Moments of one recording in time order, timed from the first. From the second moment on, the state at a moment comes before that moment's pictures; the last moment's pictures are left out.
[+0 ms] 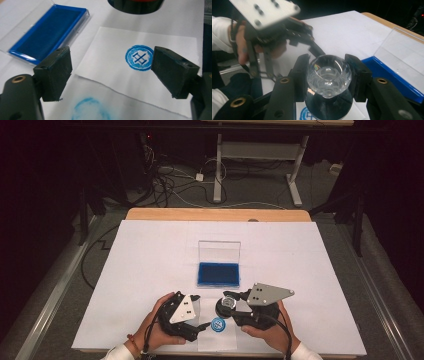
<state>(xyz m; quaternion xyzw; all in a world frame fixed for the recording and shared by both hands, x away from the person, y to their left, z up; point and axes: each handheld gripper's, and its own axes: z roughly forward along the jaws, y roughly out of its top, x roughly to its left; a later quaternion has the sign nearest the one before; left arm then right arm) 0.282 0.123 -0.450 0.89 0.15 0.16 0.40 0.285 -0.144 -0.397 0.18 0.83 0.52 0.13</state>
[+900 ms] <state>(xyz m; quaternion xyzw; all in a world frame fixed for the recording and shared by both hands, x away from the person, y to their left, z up) 0.286 0.197 -0.445 0.86 0.21 0.23 0.41 0.297 -0.173 -0.390 0.22 0.82 0.51 0.17</state>
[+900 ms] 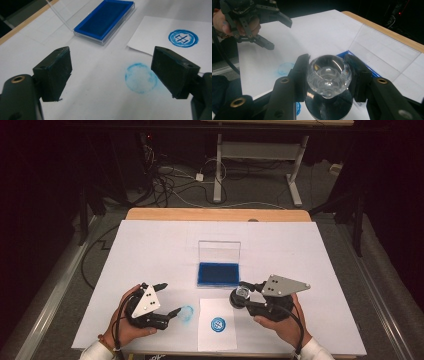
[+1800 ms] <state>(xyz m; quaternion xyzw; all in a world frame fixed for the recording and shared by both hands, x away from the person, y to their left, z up) 0.277 0.228 -0.466 0.86 0.25 0.22 0.39 0.316 -0.190 -0.392 0.26 0.81 0.48 0.20</state>
